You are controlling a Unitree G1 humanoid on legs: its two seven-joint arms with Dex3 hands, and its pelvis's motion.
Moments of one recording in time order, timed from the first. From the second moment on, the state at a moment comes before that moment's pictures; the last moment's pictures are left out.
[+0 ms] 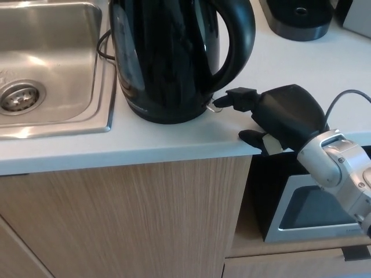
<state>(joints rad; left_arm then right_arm) 0.44 0.21 0.35 1.00 -0.16 -0.44 0.00 -0.69 -0.40 0.46 0.58 -0.75 -0.26 -0.17</state>
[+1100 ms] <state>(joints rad) 0.43 0.22 0.34 1.01 -0.16 -0.44 0.00 -0.58 -0.45 0.63 0.48 -0.82 -0.23 -0.22</state>
